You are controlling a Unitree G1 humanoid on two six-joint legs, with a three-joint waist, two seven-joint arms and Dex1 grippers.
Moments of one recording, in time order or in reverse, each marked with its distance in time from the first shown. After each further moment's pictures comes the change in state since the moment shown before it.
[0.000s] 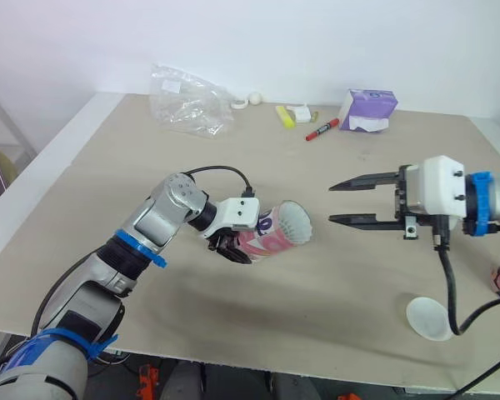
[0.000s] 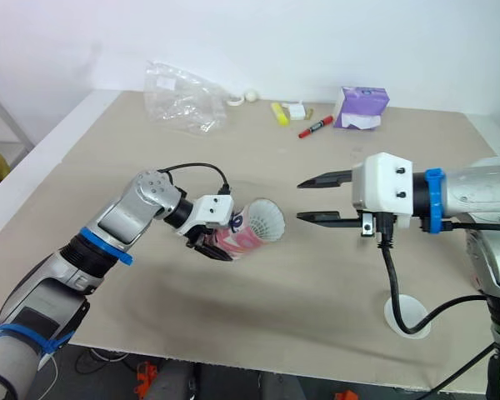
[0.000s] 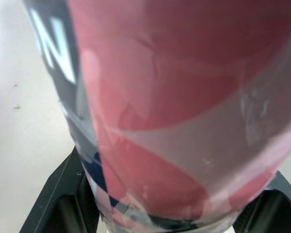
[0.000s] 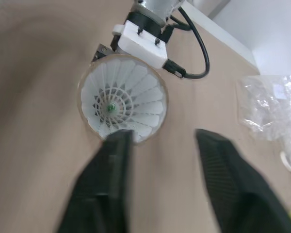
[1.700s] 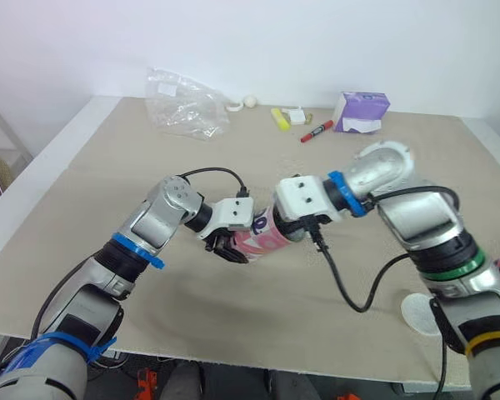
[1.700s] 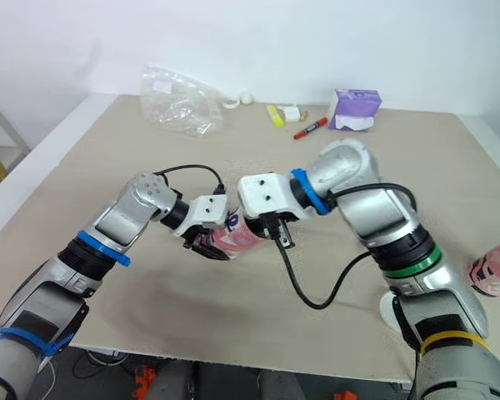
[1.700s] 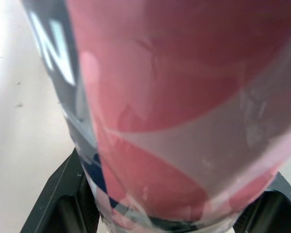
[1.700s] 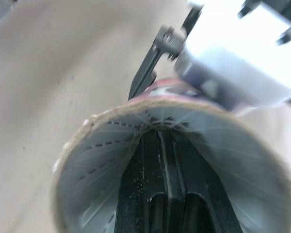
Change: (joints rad) left arm 0.028 -0.012 0.031 0.004 0.015 -0.002 0.002; right arm -0.357 0.248 0.380 0.138 -0.335 0.232 0.252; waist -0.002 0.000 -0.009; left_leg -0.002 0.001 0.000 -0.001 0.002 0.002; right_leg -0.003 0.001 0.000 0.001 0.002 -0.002
